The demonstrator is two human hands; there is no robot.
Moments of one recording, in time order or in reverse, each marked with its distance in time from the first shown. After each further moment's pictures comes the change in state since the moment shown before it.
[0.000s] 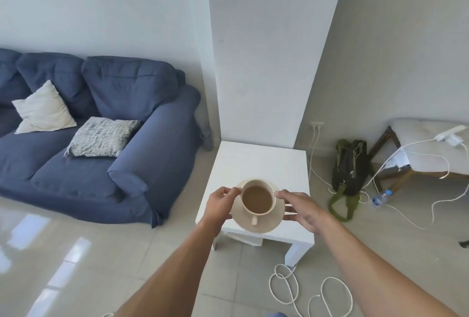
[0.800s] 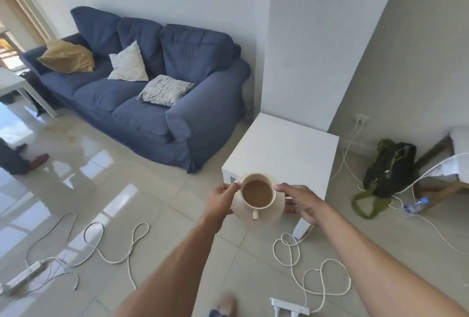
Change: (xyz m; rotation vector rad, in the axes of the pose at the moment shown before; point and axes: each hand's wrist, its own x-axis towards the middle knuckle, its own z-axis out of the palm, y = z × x) left_hand -0.191 -0.129 0.027 -0.160 0.284 -0.027; right_hand -0.120 0.103 -0.003 -0.190 -0.271 0.001
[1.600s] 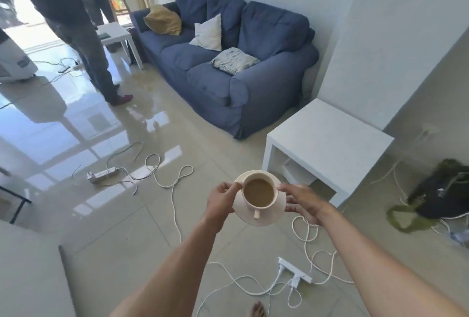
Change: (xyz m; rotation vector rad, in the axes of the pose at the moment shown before) left_hand -0.207 -0.140 -0.049 -0.234 0.304 -0.025; right_hand -0.131 0.106 0.068 -0.195 -0.294 0.022
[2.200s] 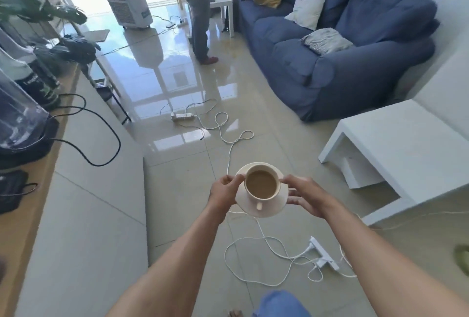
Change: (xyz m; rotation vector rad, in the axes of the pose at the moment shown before) left_hand -0.162 -0.114 -0.122 -0.195 0.391 -0.035; right_hand -0.080 0.076 0.140 -0.210 -0.381 0.048
